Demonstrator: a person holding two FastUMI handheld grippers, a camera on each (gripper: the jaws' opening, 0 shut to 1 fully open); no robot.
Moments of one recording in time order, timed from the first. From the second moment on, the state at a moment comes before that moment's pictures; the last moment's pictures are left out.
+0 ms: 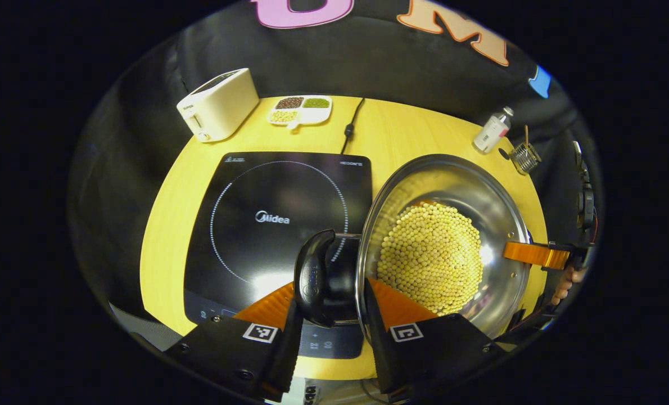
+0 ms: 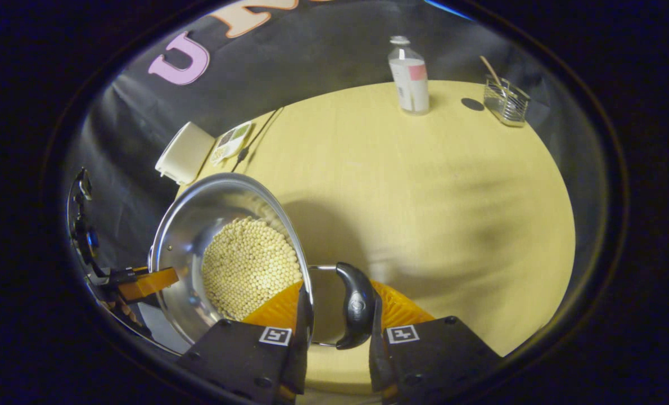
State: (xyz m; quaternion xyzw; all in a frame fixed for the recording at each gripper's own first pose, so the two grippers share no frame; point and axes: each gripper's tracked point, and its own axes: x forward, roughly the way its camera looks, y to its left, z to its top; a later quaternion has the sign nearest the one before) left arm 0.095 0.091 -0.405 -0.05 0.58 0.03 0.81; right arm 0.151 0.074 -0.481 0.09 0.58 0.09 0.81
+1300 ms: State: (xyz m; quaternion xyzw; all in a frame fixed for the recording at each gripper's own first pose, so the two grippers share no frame) left arm 0.164 0.300 -0.435 -0.08 0.47 -0.06 0.88; right arm 0.161 0.281 -0.479 0.04 0.57 -0.01 0.82
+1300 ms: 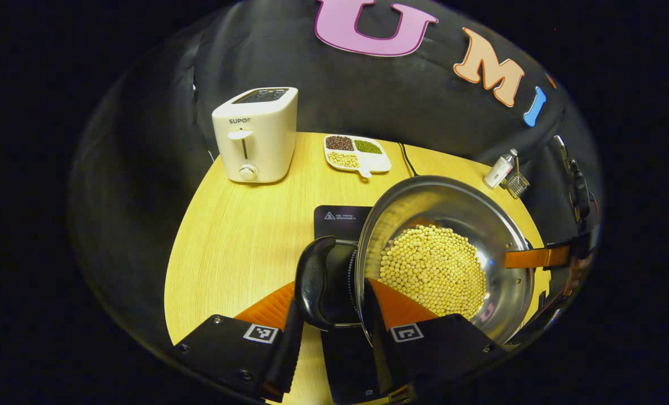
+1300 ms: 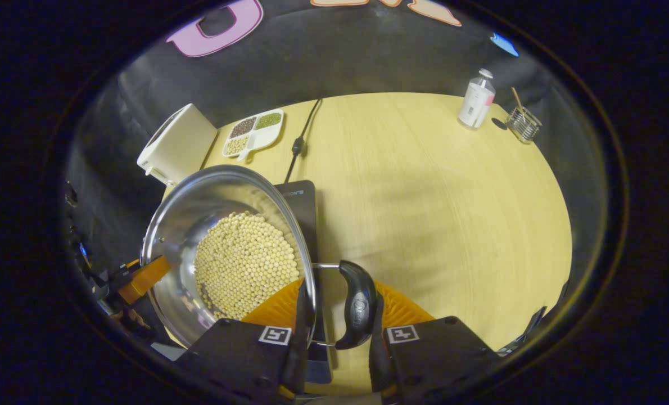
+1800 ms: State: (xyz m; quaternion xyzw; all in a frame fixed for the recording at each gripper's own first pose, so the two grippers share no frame) left arm 0.166 0.307 -0.434 -0.11 0.44 -0.04 0.89; right arm 0.171 0.288 -0.473 0.02 0.53 0.01 0.85
